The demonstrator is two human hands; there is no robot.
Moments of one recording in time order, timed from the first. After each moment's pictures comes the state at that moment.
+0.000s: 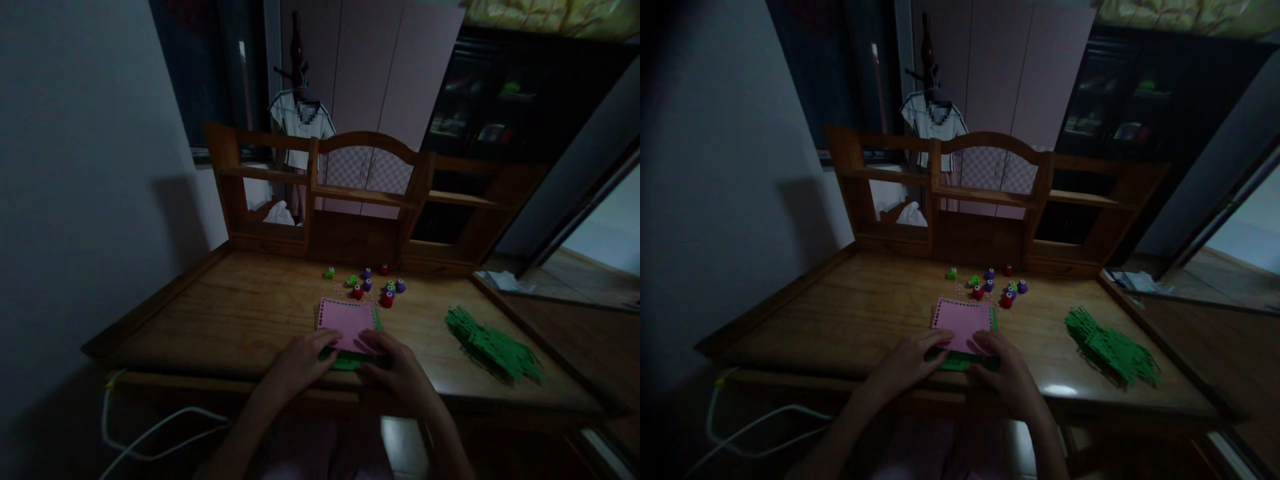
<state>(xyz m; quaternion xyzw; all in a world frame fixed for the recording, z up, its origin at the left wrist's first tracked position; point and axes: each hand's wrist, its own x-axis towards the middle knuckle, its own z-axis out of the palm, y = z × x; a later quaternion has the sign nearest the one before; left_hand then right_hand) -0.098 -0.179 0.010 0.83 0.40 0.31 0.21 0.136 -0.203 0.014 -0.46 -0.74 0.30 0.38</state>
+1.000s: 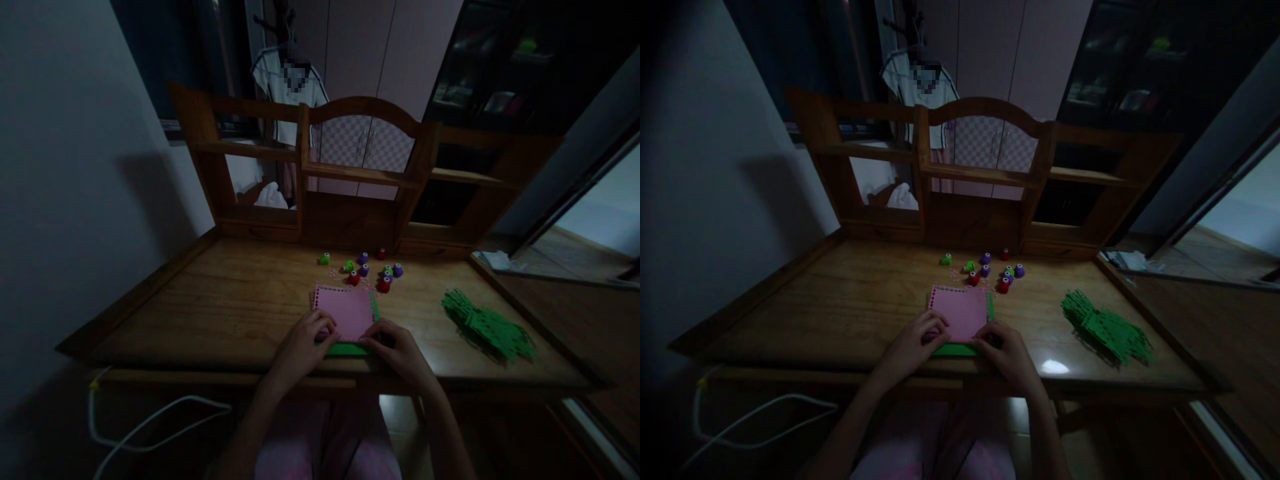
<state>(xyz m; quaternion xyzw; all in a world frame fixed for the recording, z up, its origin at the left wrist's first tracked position) -0.085 -0.172 0.001 0.76 0.44 0.37 0.31 0.138 -0.193 0.014 -0.52 -0.70 0.30 0.38</state>
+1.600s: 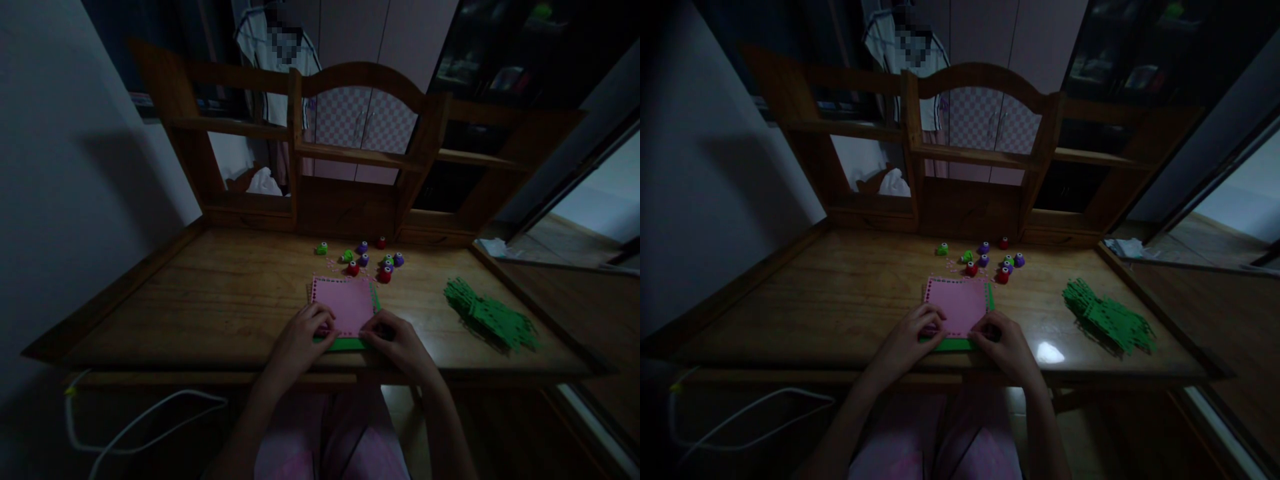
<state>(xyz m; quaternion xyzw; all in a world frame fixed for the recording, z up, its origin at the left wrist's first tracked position) -0.086 -0.168 -0.005 0.78 0.43 0.36 0.29 0.136 -0.190 0.013 -0.54 -0.69 0.32 0.36</state>
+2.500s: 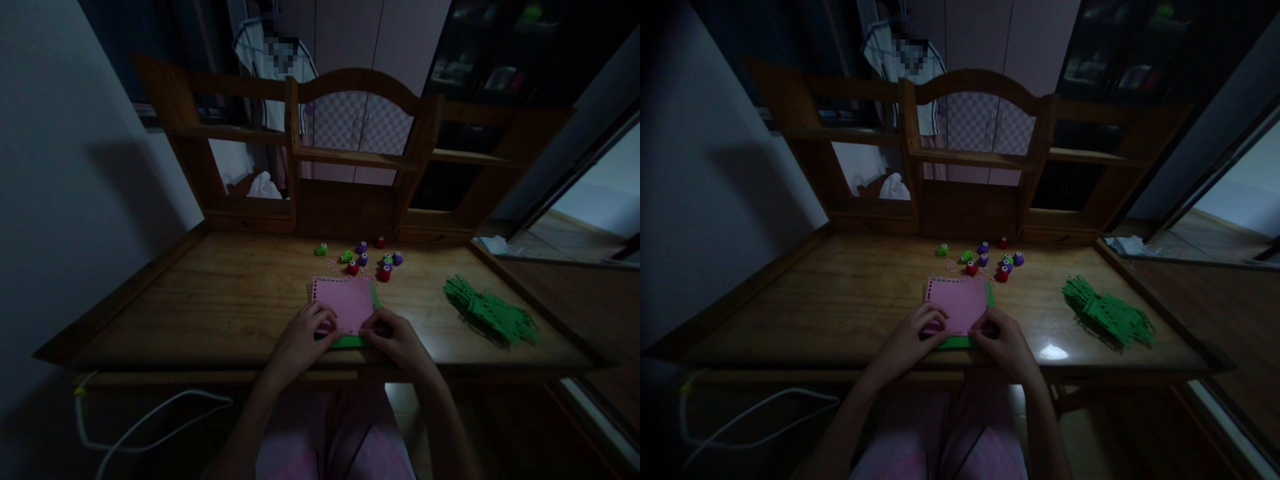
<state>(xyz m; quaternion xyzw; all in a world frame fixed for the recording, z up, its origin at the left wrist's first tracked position) -0.086 -0.170 -0.001 0.78 0.42 0.35 0.30 0.137 -0.189 0.004 -0.53 -0.70 0.32 0.36</state>
